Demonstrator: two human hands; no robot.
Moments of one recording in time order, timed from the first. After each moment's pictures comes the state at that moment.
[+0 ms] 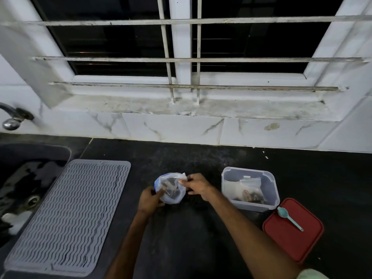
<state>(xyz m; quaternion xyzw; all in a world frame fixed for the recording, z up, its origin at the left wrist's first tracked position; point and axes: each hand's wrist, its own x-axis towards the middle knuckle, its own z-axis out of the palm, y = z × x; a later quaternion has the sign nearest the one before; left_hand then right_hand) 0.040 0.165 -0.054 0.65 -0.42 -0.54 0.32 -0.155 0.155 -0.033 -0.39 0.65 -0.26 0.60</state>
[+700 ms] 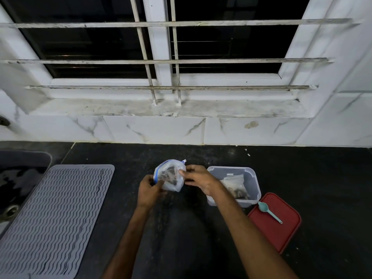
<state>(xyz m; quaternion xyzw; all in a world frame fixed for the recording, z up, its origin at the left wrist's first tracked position) -0.024 0.168 -0.018 0.62 -0.48 -0.48 0.39 -0.212 0.176 0.009 -0.35 0.56 -0.39 0.64</state>
